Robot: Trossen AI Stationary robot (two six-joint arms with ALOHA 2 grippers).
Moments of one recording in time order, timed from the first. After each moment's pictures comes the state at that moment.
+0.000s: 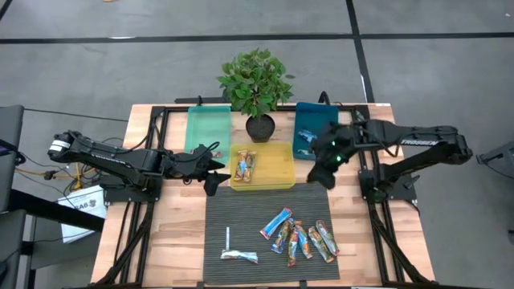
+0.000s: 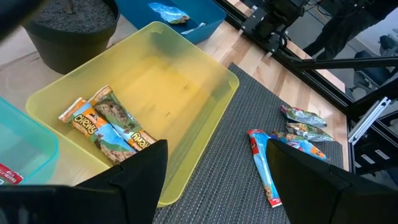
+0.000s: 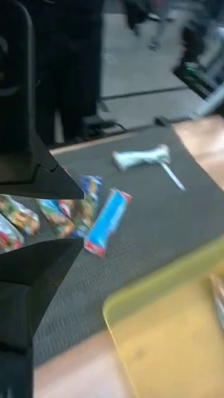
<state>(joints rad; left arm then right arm) -0.15 1.03 0.71 -0.21 -0.29 -0.72 -0.03 1.18 1.19 -0.92 -0.39 0.50</state>
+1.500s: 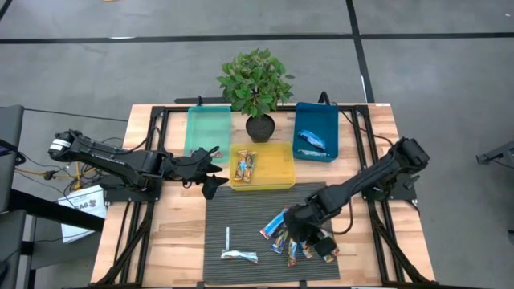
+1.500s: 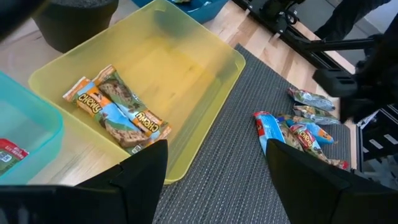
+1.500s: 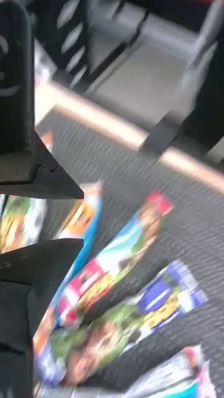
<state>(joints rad) -0.18 1.03 0.71 -0.28 -0.29 -0.75 0.47 1.71 1.19 -0.70 -0.37 -0.08</state>
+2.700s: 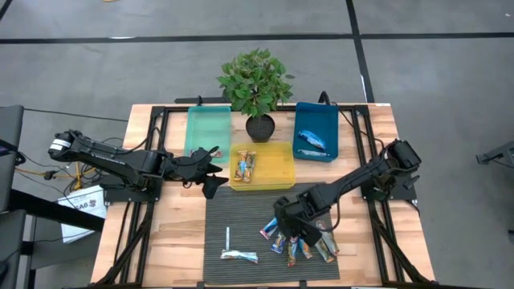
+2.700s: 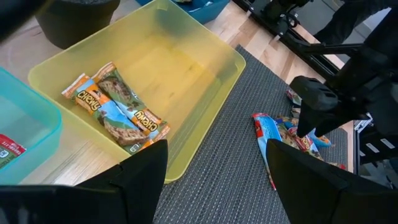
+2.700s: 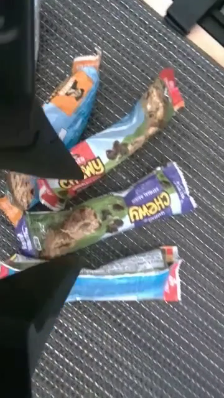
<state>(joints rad) -0.18 1.03 0.71 -0.28 -0.29 -0.77 0.41 1.79 1.19 -0.60 -0.16 -0.35</state>
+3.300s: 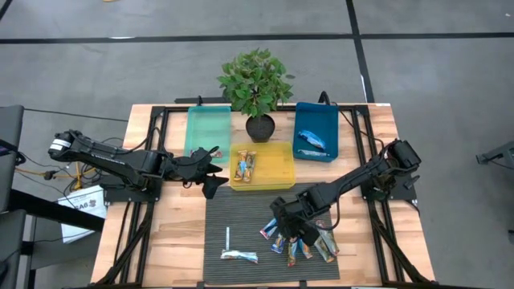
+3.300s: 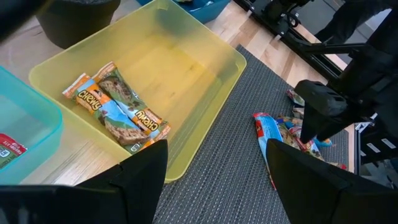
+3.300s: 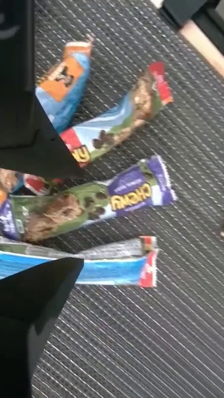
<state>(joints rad) -0.18 1.03 0.71 -0.28 -0.29 -0.77 0.40 1.79 1.19 -0.54 -0.16 -0.42</state>
